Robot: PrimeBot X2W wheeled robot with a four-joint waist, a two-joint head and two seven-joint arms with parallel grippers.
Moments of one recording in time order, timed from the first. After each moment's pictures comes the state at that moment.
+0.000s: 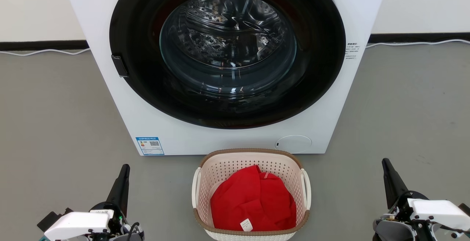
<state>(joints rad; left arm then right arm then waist) -0.05 0.04 0.08 0.27 -1.60 -0.12 0.11 -0.07 -0.05 -0.13 0.27 1.60 0.12 0.10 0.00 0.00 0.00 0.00</state>
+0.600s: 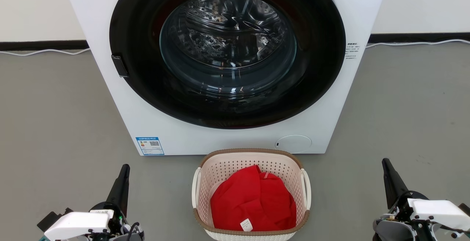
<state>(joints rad) -0.05 0.04 0.08 0.27 -1.60 -0.12 0.11 -0.07 -0.05 -0.13 0.27 1.60 0.12 0.10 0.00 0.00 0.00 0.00</state>
